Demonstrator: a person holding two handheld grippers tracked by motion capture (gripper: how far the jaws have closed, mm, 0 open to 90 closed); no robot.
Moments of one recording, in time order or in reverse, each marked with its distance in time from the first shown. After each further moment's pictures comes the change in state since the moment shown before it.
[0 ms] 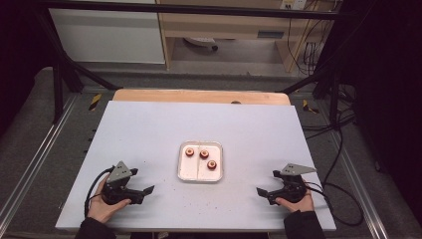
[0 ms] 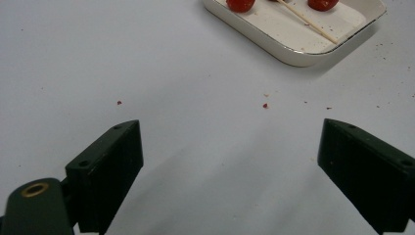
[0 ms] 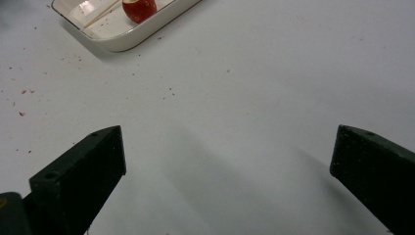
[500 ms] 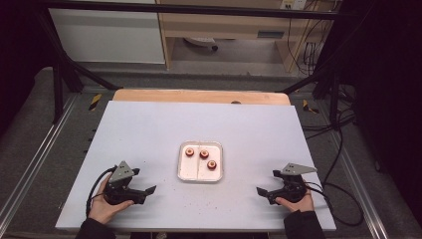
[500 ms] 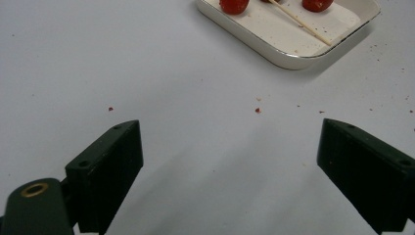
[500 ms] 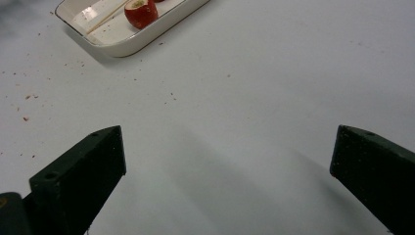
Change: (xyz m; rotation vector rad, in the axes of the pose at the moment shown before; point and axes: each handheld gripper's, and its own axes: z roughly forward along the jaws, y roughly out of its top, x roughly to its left) left arm -0.005 0.005 0.002 0.010 -0.004 0.011; right arm 0.000 0.001 0.000 -0.012 0.001 0.006
